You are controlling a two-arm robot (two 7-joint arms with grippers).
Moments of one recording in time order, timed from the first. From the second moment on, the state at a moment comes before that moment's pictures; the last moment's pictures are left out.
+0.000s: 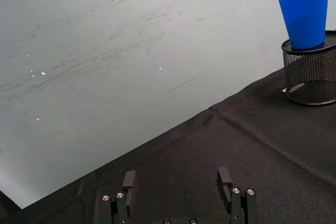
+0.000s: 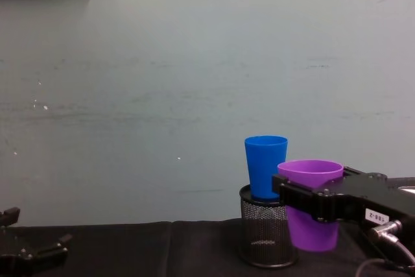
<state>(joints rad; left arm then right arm) -0.20 0.60 0.45 -1.41 -0.25 -0.12 0.03 0.13 0.32 -0.35 -1.61 0.27 0.01 0.19</state>
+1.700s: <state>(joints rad) -0.20 0.60 0.45 -1.41 -0.25 -0.12 0.03 0.14 0.32 -0.35 -1.60 0.27 0.00 0.19</state>
